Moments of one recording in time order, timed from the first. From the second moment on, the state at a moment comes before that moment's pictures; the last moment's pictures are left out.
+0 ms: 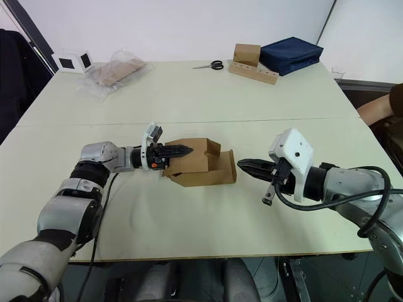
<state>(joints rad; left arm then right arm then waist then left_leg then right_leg) -0.98 0.37 -0.02 0.91 -0.54 1.06 -1.32 -0.16 -0.96 -0.28 -0.74 0.86 0.85 0.63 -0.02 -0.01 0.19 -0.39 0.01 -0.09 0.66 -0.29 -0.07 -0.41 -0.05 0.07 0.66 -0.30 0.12</state>
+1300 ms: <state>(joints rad) -0.75 0.49 0.11 0.08 -0.76 0.99 -1.26 -0.57 -0.65 -0.12 -0.43 0.76 0.73 0.42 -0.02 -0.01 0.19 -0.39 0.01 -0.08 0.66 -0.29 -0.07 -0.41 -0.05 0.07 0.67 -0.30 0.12</state>
